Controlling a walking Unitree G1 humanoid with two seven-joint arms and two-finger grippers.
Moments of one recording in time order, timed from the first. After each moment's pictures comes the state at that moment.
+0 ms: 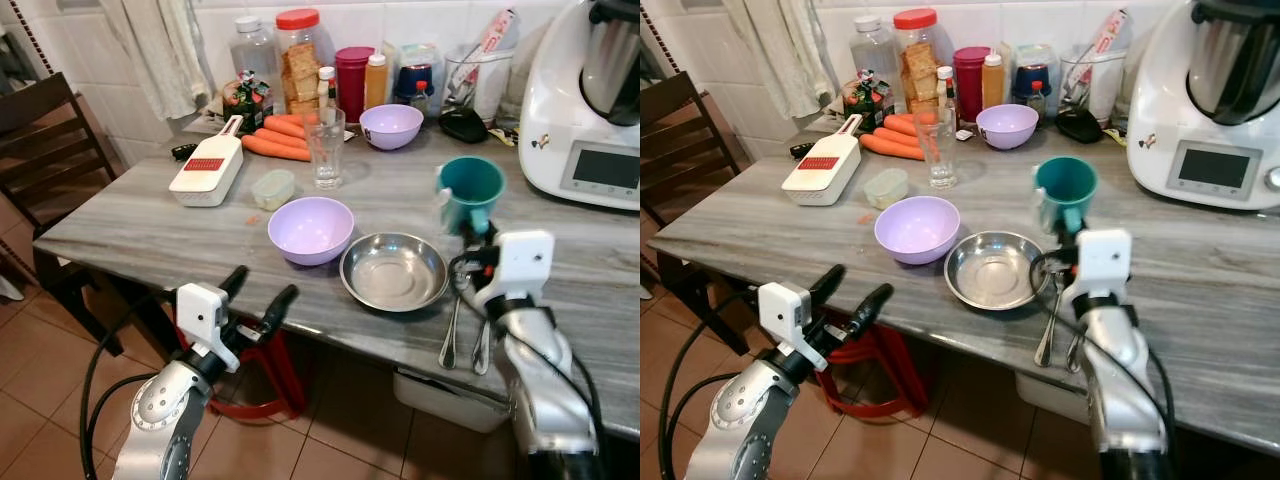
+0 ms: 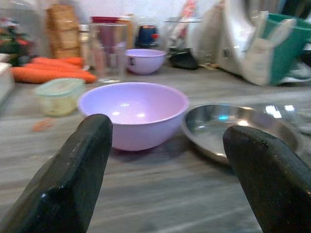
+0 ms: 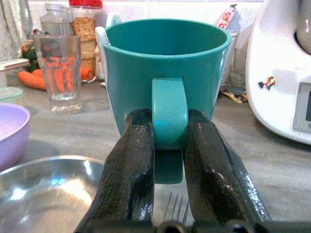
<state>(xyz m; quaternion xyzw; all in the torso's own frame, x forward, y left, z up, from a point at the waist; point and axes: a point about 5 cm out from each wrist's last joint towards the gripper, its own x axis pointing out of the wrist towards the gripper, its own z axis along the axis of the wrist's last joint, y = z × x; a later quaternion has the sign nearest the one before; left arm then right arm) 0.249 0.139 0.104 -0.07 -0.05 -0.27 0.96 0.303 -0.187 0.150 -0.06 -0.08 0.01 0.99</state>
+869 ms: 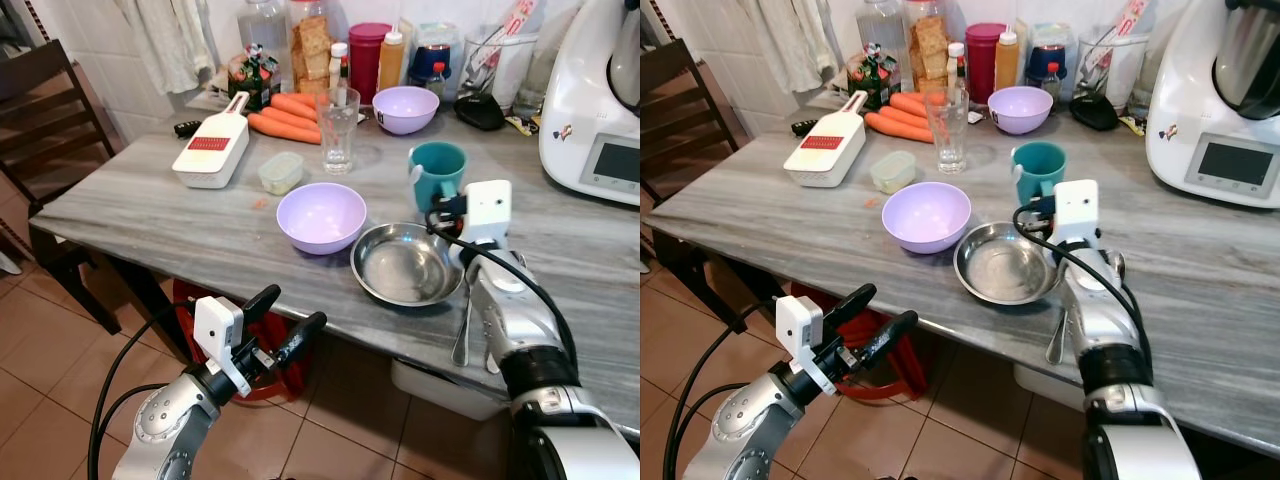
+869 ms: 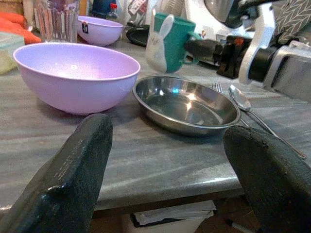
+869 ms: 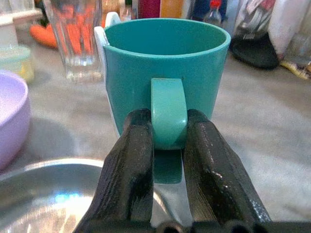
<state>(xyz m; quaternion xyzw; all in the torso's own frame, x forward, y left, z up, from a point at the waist) 0.231 0.125 0.101 -0.11 -0.02 -0.36 0.93 0.371 -0.180 0.147 -0.05 0.00 0.05 1.00</state>
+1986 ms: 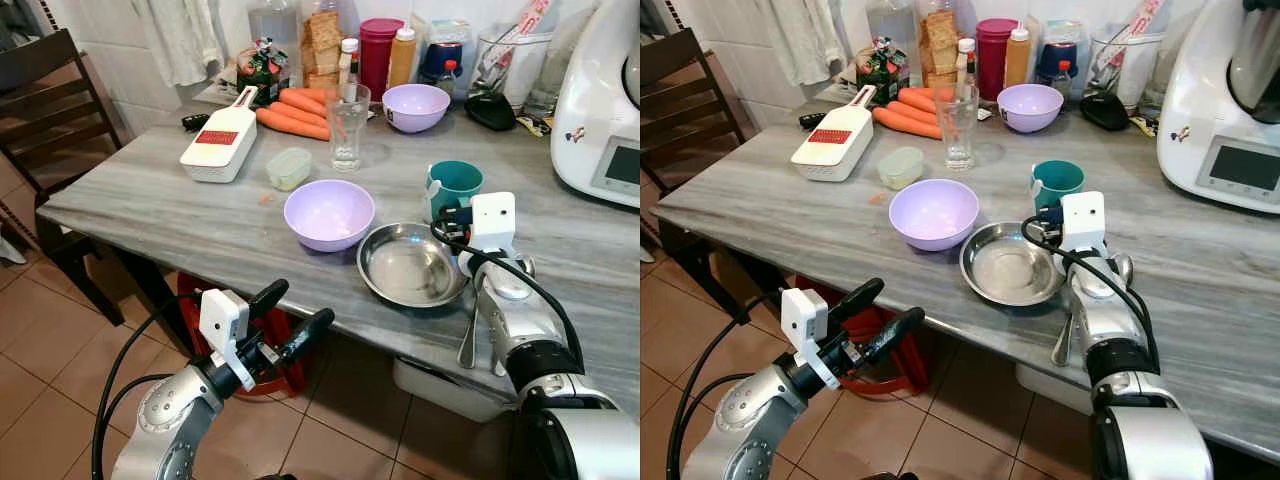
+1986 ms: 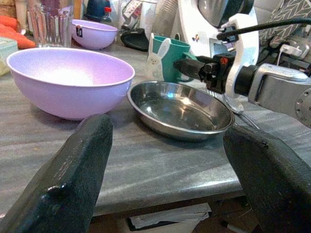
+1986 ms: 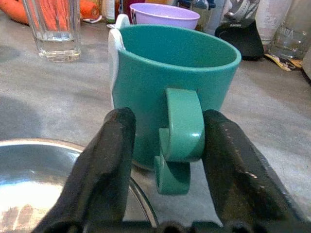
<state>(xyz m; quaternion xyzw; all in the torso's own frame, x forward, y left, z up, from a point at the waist) 0.235 0.120 0.108 -0.11 -0.02 -0.38 0.92 0.374 -0.198 0.134 -0.08 0.00 0.01 1.00</state>
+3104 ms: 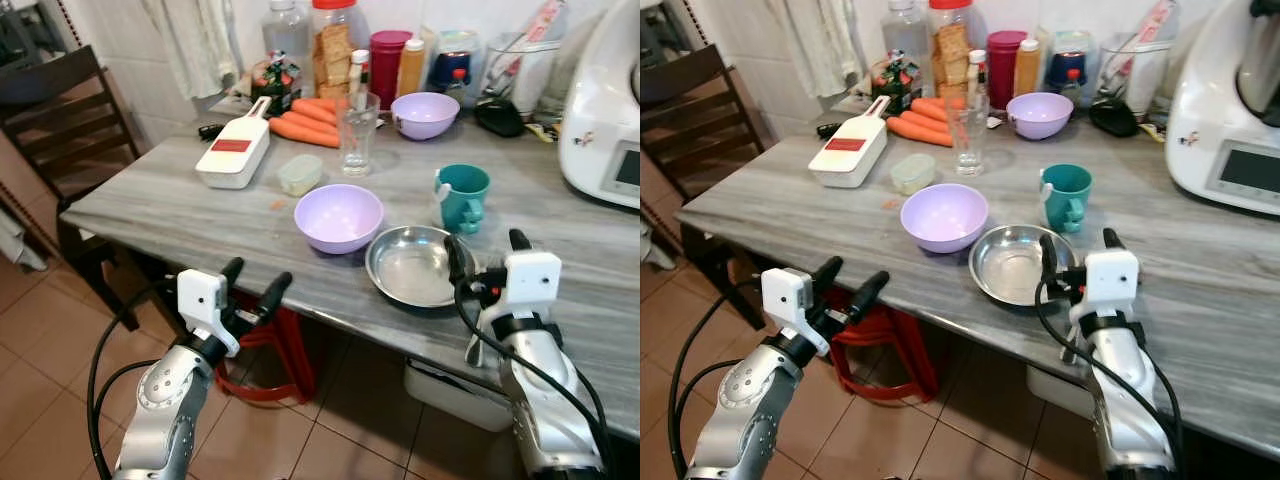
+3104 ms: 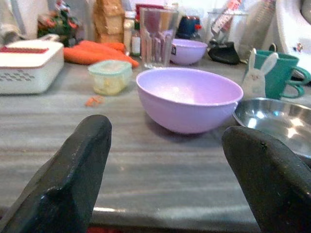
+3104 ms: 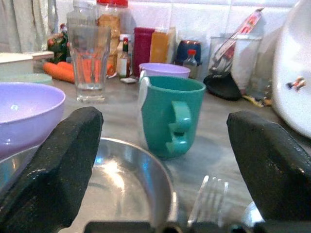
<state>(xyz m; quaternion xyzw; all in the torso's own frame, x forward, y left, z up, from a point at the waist) 0.270 0.144 0.101 -0.07 -0.04 -0.22 0.97 0.282 -0.199 0.132 -0.08 -0.11 0.01 0.99</state>
